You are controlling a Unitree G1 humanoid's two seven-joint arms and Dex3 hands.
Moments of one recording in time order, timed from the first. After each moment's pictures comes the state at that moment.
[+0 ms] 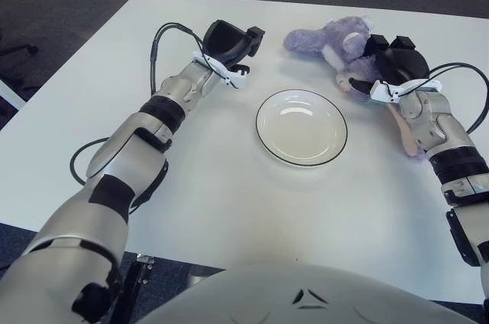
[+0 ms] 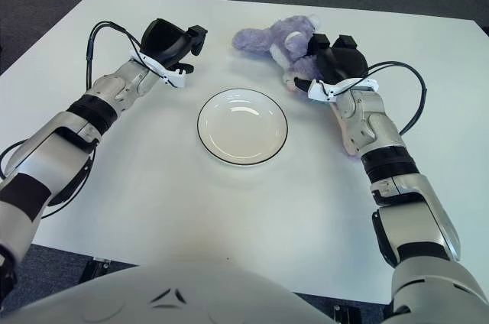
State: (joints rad) left arm -0.99 0.33 -0.64 0.91 0.93 -0.30 0.52; right arm -0.56 -0.65 0.28 0.50 -0.76 -0.09 -0.22
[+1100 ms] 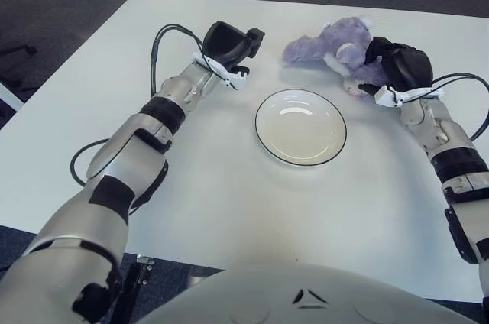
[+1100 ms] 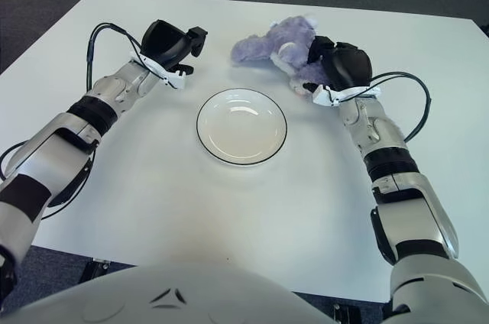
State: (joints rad) left arm -0.98 0.33 -0.64 0.91 0.94 -0.30 0.52; right arm -0.57 -0.63 0.23 0.61 -0.63 -0.26 -0.31
